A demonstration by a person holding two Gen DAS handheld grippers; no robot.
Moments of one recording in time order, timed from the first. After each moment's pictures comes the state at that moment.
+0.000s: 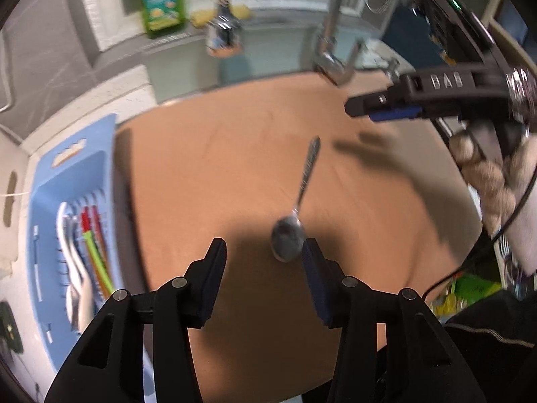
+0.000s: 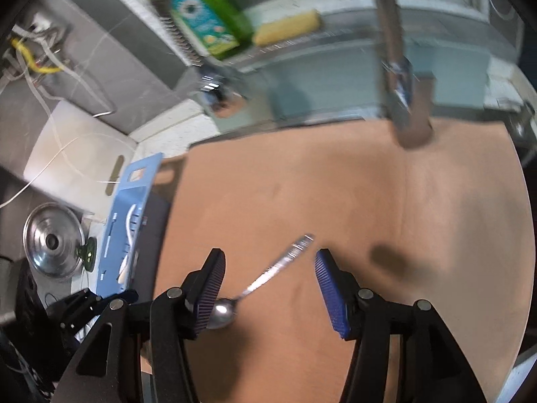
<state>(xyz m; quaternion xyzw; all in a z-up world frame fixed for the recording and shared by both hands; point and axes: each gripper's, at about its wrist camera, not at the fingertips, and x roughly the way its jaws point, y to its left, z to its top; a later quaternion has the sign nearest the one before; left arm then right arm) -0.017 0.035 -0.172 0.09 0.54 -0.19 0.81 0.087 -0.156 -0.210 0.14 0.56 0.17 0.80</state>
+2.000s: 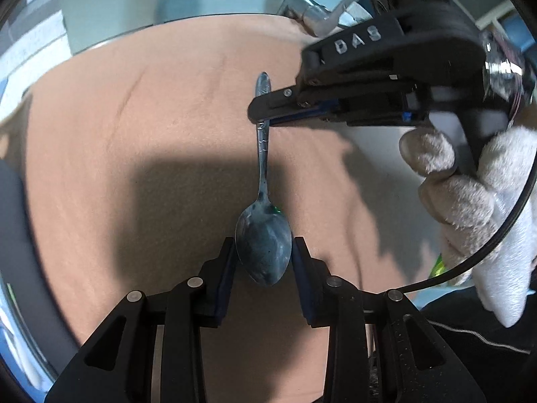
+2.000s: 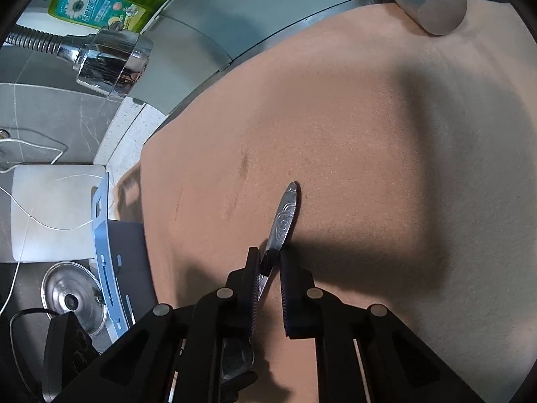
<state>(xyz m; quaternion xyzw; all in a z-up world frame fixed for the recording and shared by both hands) 0.017 0.017 -0.220 0.03 0.62 -0.29 0.73 0.122 -0.134 -0.299 0.27 0.65 0.11 0.70</state>
